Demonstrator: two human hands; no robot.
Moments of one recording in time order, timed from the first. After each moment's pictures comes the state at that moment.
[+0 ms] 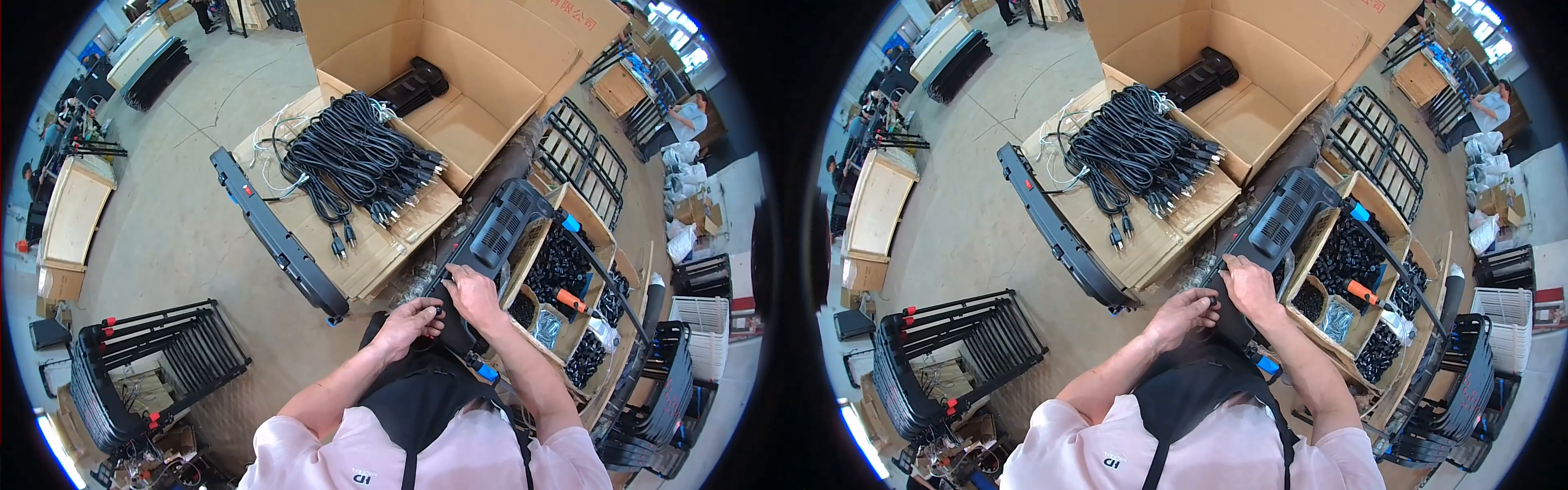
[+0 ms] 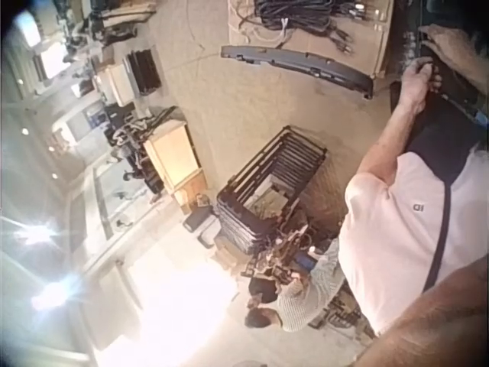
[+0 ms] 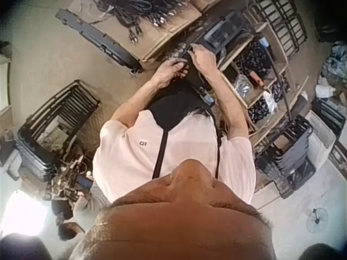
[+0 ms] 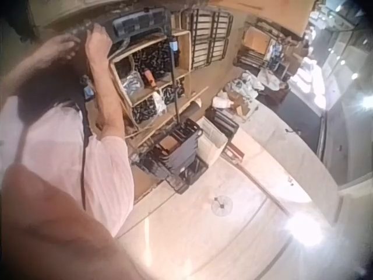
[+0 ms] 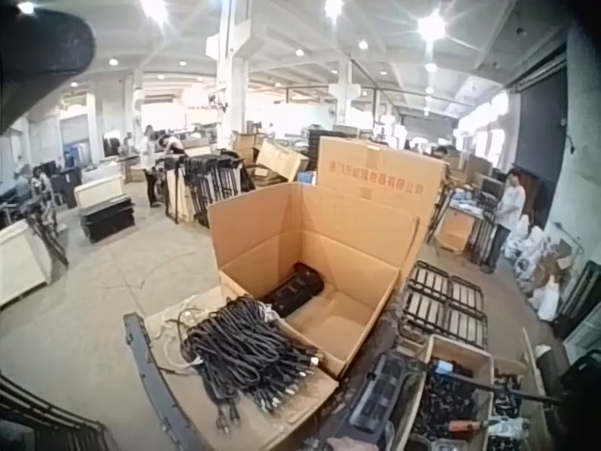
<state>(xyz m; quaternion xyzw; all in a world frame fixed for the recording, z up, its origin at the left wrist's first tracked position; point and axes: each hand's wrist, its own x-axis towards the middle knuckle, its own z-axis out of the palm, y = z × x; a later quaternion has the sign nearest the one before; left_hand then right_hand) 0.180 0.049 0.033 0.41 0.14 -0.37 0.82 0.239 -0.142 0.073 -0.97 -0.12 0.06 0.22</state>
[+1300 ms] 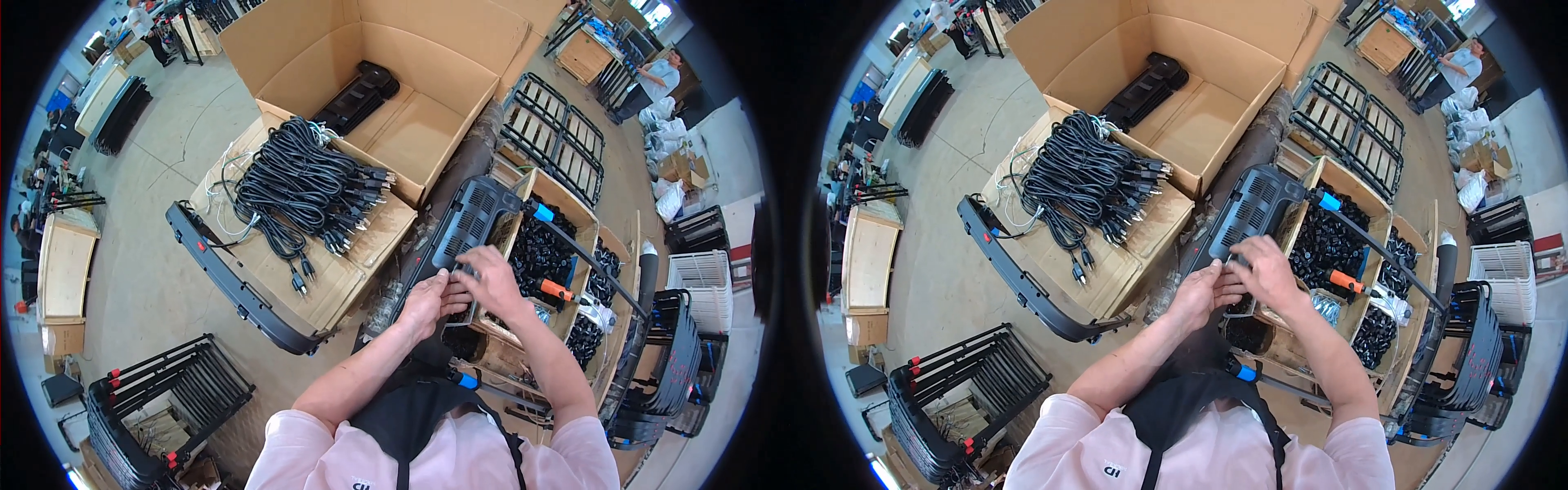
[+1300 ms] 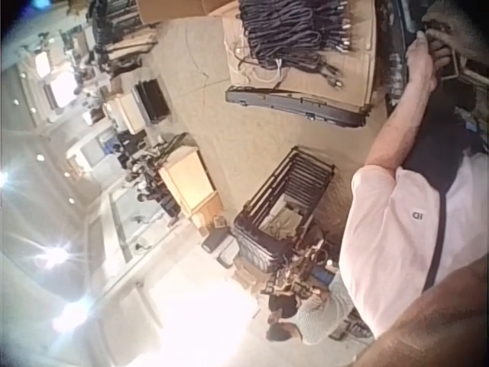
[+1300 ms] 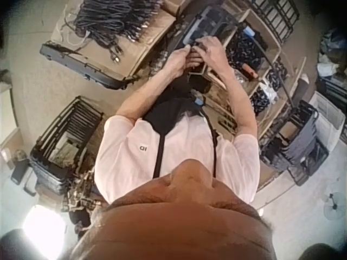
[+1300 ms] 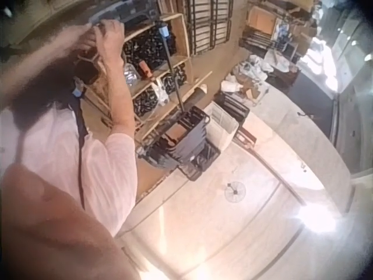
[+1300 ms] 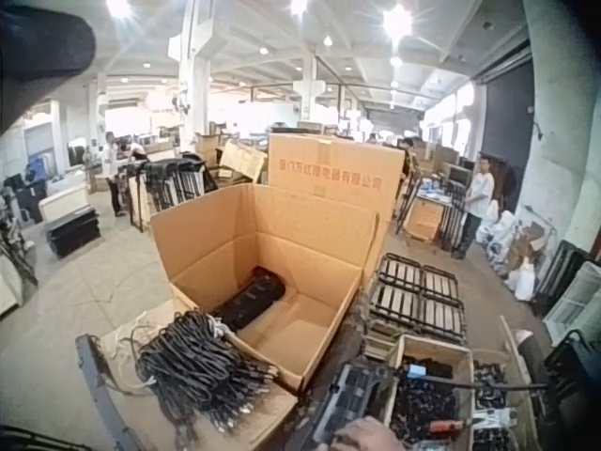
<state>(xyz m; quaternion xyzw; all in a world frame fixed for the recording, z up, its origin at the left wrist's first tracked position) 0.268 -0.064 0.042 0.33 0.17 -0.39 0.84 0.283 -0.242 0.103 -0.94 -0.17 -0.02 0.29</state>
